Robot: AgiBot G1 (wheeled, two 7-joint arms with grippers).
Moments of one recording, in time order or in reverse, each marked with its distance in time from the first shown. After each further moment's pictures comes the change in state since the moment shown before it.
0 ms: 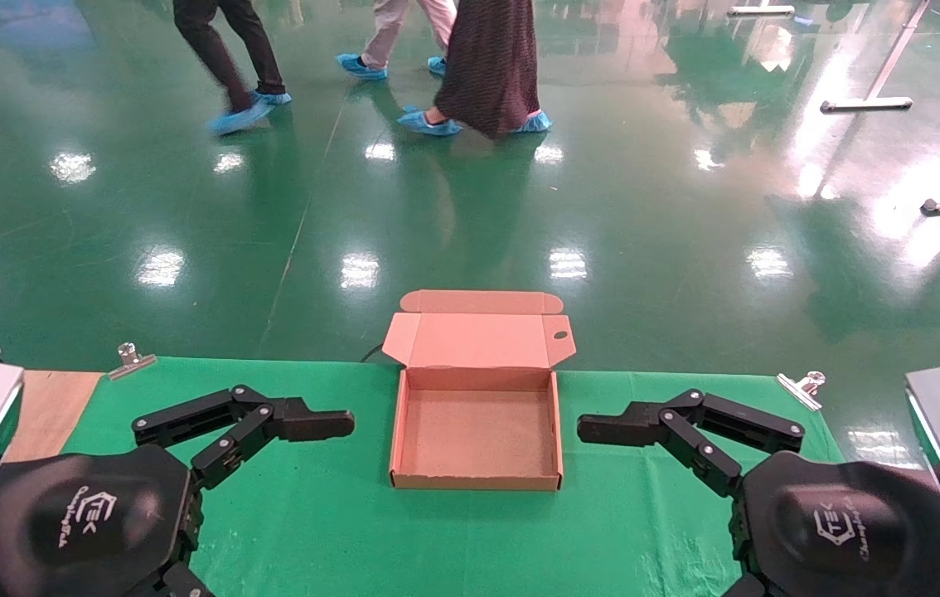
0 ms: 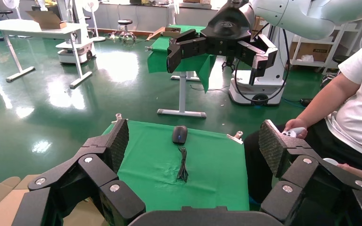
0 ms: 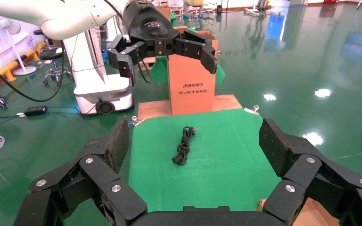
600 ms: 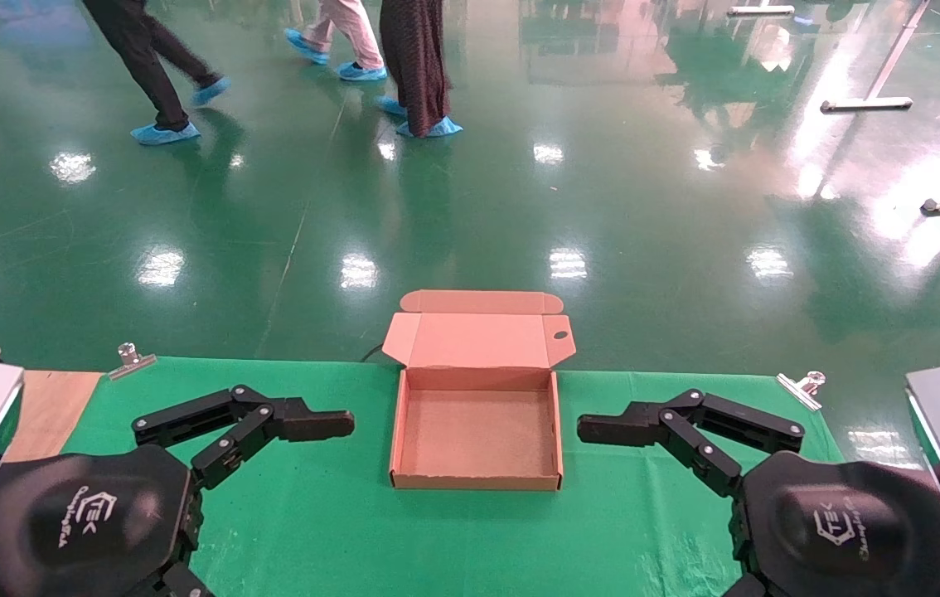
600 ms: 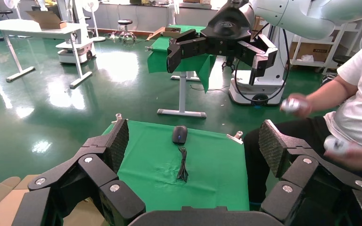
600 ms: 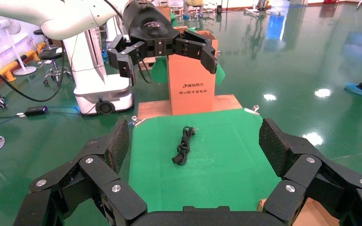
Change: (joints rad) left arm 0.000 0.000 0.000 -0.001 0.000 0.001 -0.001; right arm 0.000 0.000 0.000 0.000 0.000 0.000 0.000
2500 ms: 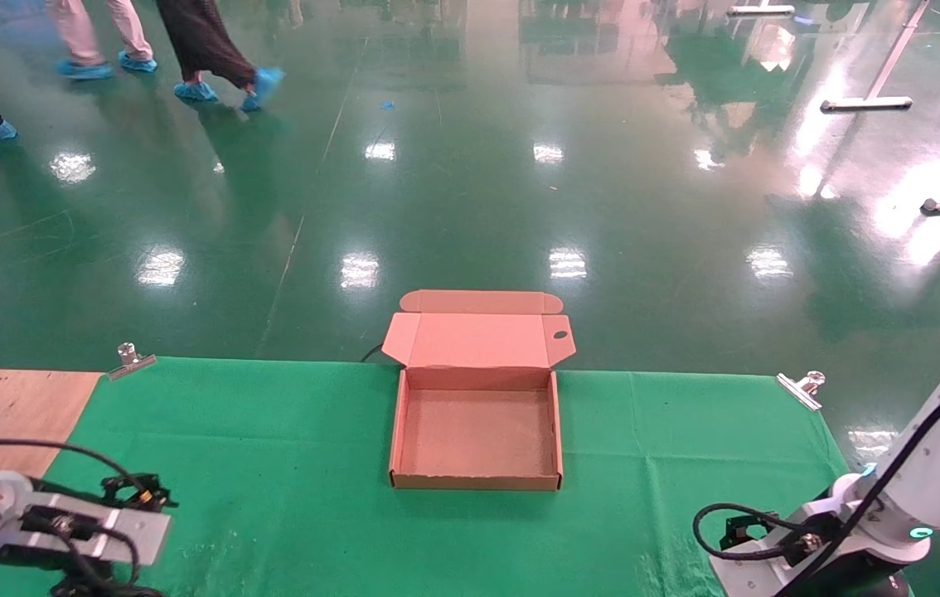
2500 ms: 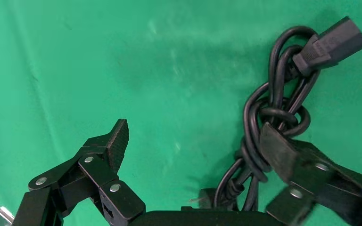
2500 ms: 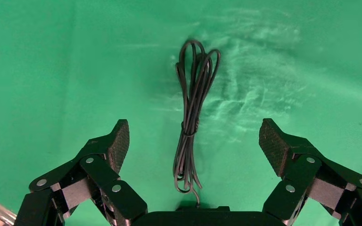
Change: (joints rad) left arm -0.505 0.376 0.501 1.092 1.153 -0.364 0.866; right arm 0.555 -0.514 -0.646 -0.966 -1.221 0.132 -0.639
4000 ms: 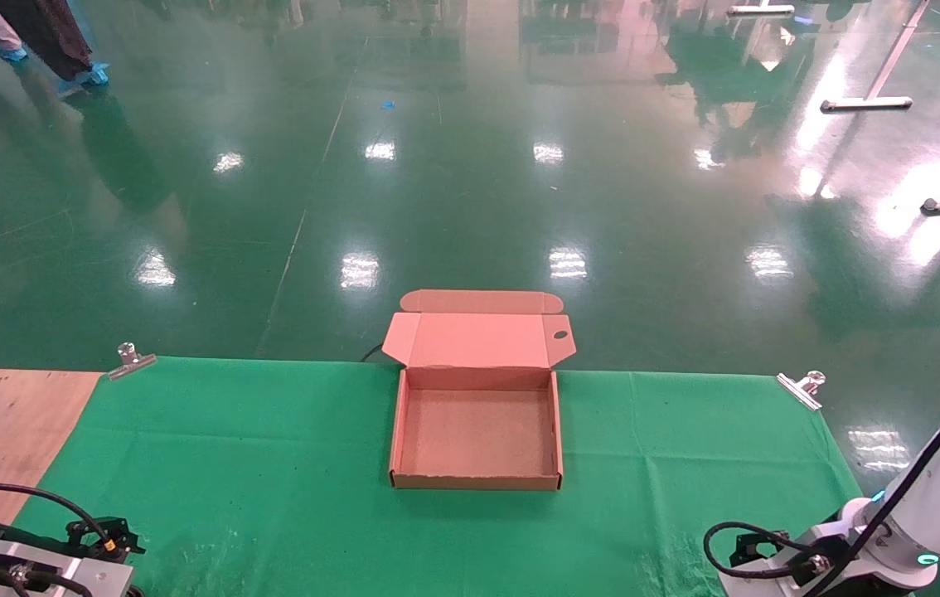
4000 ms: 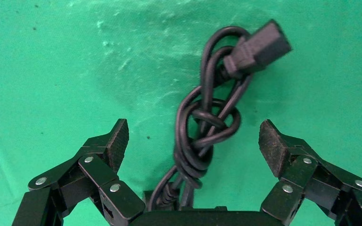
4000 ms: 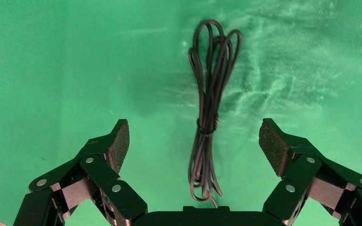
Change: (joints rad) left arm -0.024 -0.004 0.005 0.182 0.011 -0.026 0.167; right arm 0.021 -0.074 0.008 -0.295 0.008 0.110 -0.183
